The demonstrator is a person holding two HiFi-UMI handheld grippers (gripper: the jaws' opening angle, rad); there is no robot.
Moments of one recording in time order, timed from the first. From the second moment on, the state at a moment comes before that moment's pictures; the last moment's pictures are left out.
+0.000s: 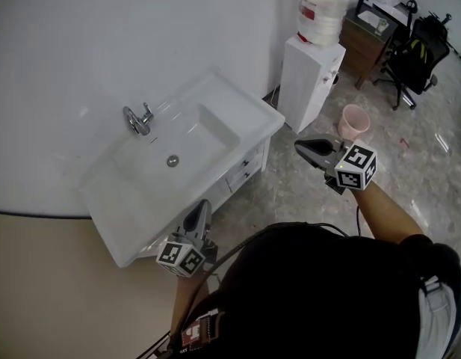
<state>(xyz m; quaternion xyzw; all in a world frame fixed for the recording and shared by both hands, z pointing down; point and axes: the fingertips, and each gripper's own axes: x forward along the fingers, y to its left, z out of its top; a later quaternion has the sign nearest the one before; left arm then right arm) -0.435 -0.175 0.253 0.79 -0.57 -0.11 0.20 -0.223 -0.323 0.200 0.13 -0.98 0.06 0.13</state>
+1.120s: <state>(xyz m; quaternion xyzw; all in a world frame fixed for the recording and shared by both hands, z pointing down) -0.326 -0.317 0.394 0.70 -0.62 -0.09 0.34 -0.184 -0.495 0.314 0.02 -0.99 0.08 0.14</state>
